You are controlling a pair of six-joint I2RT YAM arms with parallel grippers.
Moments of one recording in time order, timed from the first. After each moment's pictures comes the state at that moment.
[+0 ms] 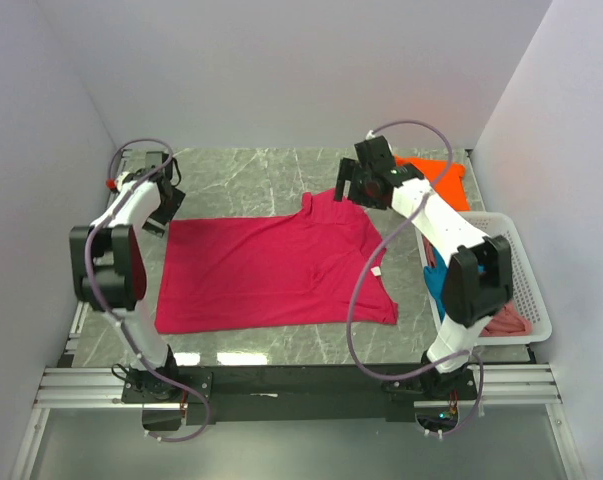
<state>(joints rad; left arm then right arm) 0.03 1.79 1.36 -0.70 -0.41 -1.12 0.38 1.72 1.51 -0.65 0.11 0.50</state>
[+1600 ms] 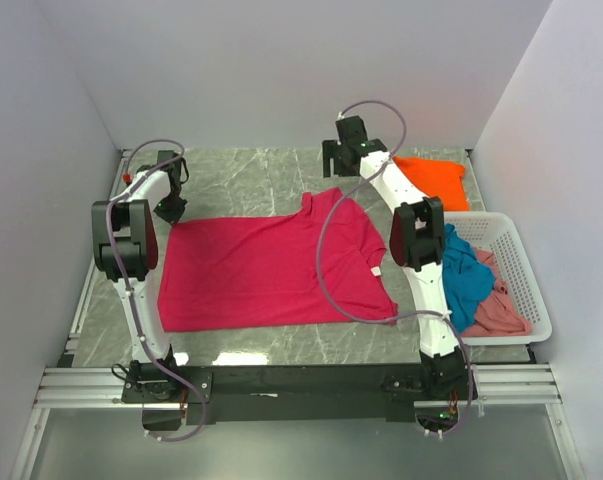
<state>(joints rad) 0.04 2.15 1.64 -0.76 -0.40 -0.99 0.32 2.44 2.28 -0.66 0.13 0.20</state>
